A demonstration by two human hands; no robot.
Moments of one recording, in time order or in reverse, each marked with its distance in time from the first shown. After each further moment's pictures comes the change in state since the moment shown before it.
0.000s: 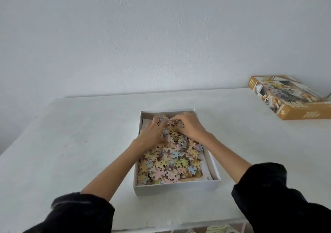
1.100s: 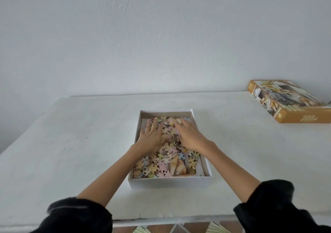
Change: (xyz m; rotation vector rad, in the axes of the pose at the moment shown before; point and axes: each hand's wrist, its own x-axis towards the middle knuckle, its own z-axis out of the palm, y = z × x) left_hand -0.017 0.016 0.012 0.057 -0.097 -0.096; right_hand -0.037 -0.006 -0.002 -0.168 -0.233 0.067
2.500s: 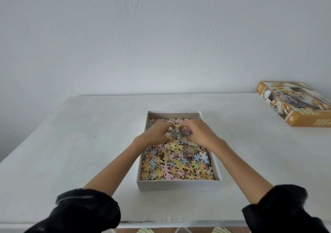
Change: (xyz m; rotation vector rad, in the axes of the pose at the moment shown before) left_hand 0.005 -0.007 -0.028 -0.209 0.055 0.170; right_hand 0.000 -0.003 -0.019 0.126 0.136 -0.080
